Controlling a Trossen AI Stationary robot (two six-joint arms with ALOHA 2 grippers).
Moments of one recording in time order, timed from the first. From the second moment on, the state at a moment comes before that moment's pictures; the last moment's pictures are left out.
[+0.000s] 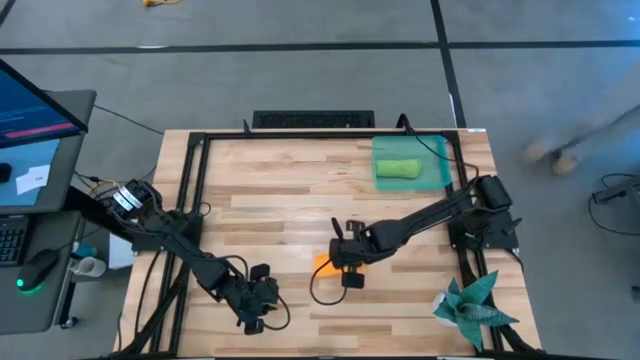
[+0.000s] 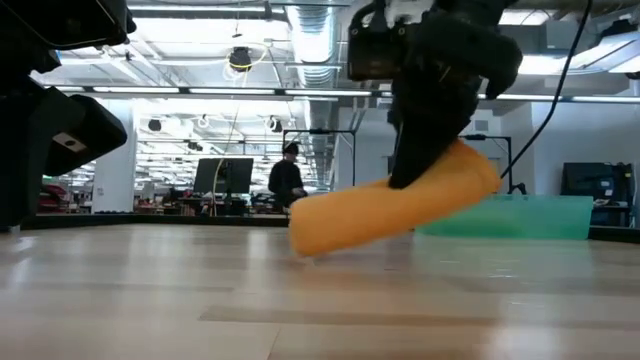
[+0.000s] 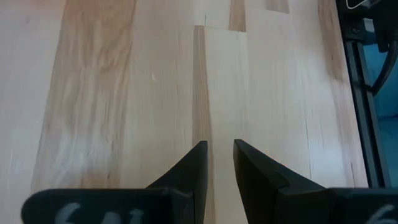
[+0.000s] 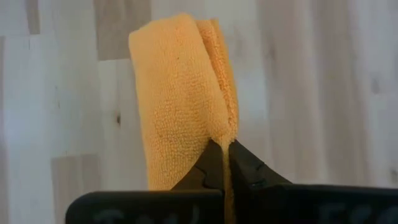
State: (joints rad) left arm -0.72 1.67 0.81 -0.09 -0.22 -0.72; right arm 0.32 1.87 1.28 -0.63 0.14 0.31
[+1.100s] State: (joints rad) left arm -0.66 1.67 0.82 -0.04 -0.25 -0.61; right arm -0.28 1.04 0.93 -0.95 0.36 0.03
